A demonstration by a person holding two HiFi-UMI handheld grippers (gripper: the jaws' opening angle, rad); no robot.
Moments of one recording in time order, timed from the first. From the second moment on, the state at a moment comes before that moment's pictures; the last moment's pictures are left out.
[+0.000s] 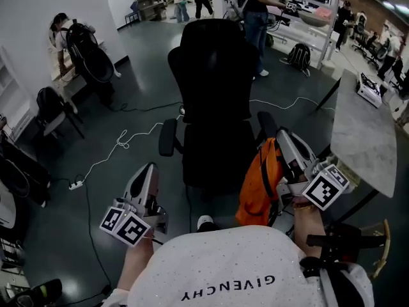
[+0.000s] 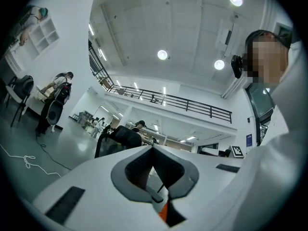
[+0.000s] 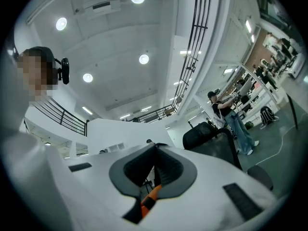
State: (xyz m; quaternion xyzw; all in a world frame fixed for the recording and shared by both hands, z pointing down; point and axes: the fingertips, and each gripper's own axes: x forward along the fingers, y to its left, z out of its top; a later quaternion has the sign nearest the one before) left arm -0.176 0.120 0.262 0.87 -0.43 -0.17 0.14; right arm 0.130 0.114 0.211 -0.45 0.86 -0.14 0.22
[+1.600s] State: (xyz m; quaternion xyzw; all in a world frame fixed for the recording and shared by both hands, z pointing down) left arm -0.135 -0.193 0.363 0.90 -0.37 -0.06 0.24; right arm 0.073 -0.212 0.325 -0.45 0.85 -0.25 0.13
